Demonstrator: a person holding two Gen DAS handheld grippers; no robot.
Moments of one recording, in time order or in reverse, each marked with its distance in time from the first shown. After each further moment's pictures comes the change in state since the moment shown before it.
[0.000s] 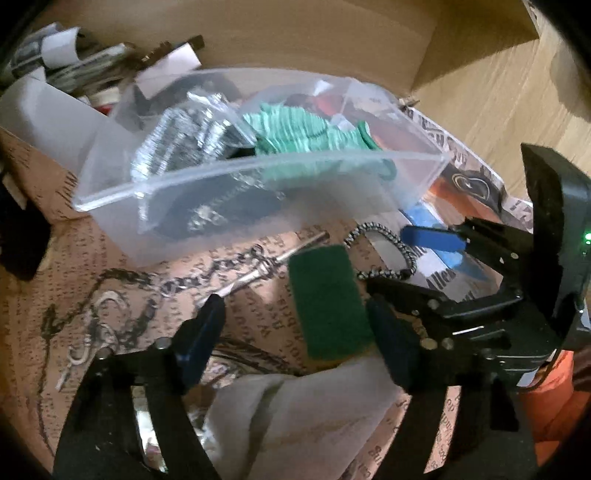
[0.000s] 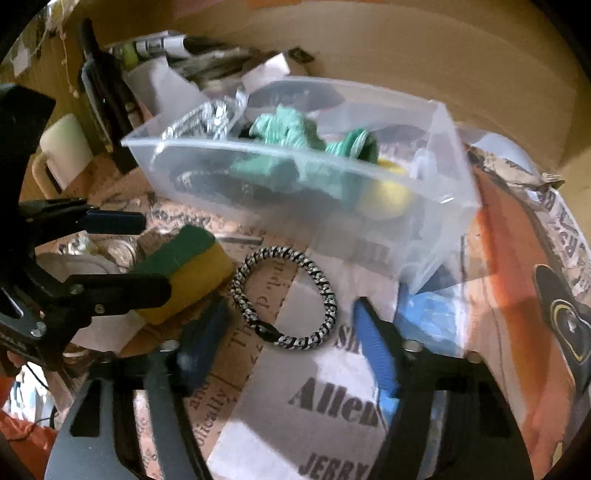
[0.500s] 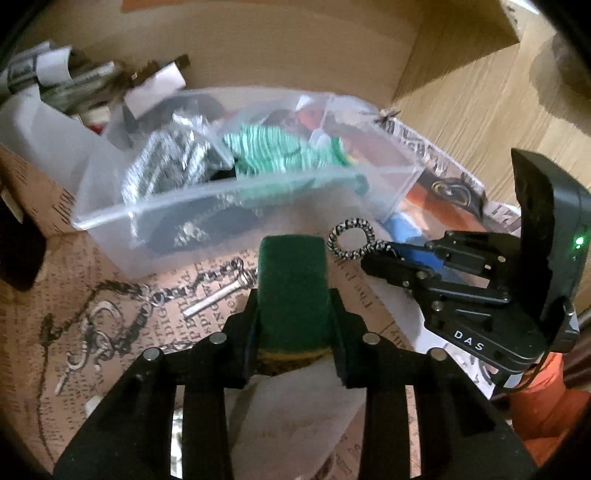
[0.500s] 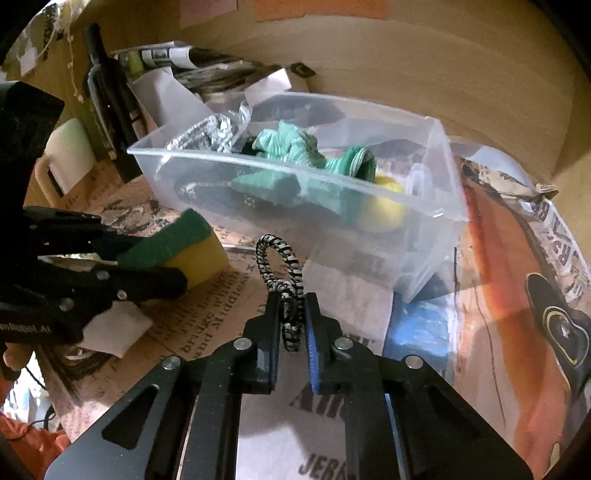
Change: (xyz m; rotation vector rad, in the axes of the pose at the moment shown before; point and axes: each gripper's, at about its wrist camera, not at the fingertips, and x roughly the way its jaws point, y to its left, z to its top) left arm -0.023 -0.010 0.002 0.026 -0.067 -0.041; right arm -0.016 0.003 -0.002 0.002 -0.071 -0.009
